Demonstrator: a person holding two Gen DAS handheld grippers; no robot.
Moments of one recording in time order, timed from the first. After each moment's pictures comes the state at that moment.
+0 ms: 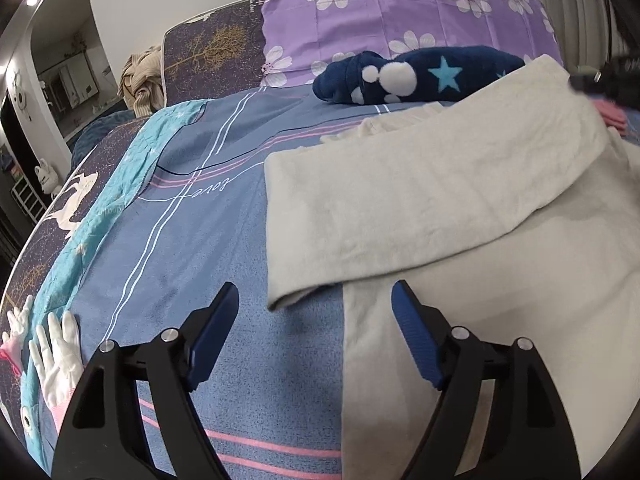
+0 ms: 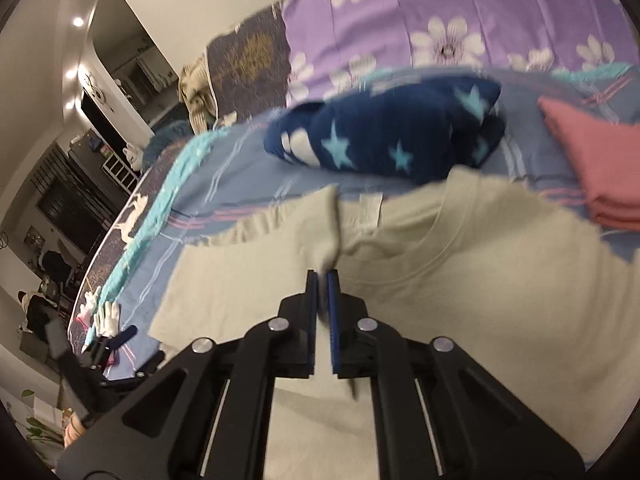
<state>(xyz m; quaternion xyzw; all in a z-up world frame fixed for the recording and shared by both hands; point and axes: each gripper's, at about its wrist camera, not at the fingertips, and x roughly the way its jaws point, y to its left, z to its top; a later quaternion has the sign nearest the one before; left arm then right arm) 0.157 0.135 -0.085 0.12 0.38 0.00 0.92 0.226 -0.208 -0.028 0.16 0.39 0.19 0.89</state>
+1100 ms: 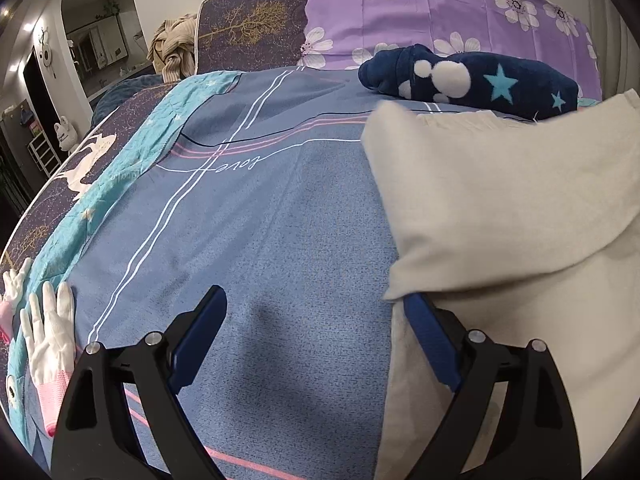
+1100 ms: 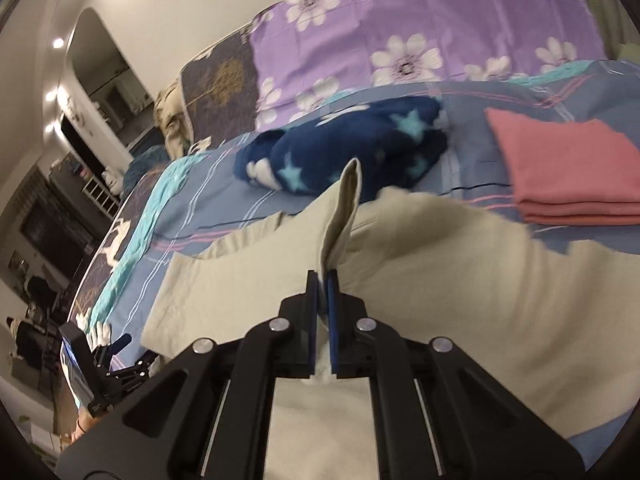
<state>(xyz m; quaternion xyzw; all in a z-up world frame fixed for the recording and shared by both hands) 0.180 0.162 -0.093 0.07 0.40 0.05 0.91 0.211 -0.268 -0.031 0.19 0.39 0.13 0.89</state>
